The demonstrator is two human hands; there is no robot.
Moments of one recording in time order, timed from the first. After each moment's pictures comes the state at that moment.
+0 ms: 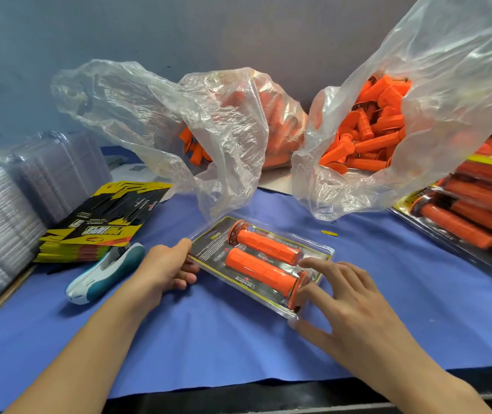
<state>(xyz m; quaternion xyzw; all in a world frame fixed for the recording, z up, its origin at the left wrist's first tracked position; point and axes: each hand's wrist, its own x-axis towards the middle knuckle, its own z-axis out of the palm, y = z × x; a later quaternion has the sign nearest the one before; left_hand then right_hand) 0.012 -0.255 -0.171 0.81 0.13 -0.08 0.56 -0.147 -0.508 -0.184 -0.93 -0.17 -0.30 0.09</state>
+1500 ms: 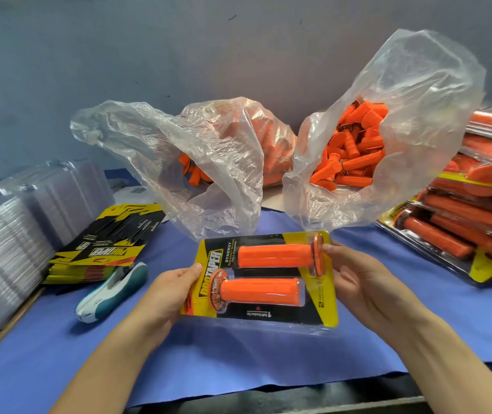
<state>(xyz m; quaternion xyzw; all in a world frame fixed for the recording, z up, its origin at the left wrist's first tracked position) -0.026 -0.257 -0.166 0.74 0.03 -0.14 0.66 -0.119 -0.530 -0.132 -0.44 0.04 0.01 0.90</state>
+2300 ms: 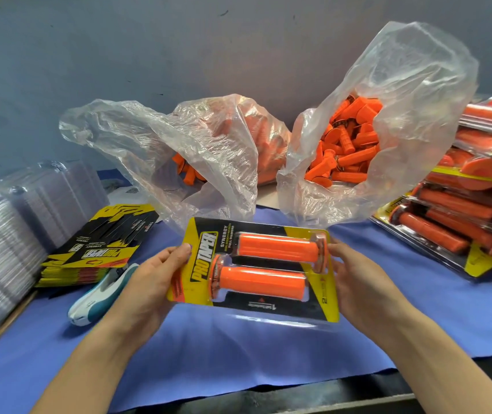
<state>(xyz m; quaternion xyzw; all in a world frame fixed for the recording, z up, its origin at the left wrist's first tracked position) -0.046 -0.258 -0.133 0.63 -0.04 -0.09 0.77 -0.115 -0.528 -0.143 -0.49 0.09 -0.03 0.87</state>
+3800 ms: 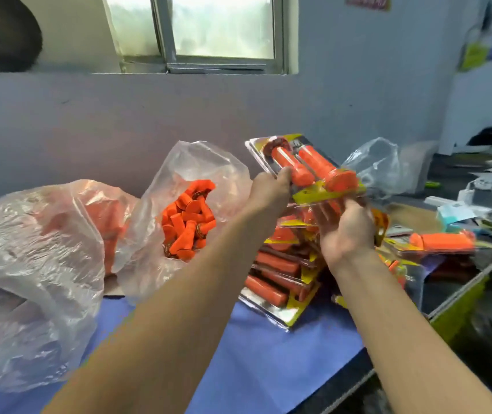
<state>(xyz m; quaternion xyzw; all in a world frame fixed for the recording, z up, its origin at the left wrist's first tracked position) -0.100 -0.686 0.056 0.64 -0.28 -0.16 0.70 -0.177 -0.749 0.010 -0.26 0.13 -0.53 0.80</state>
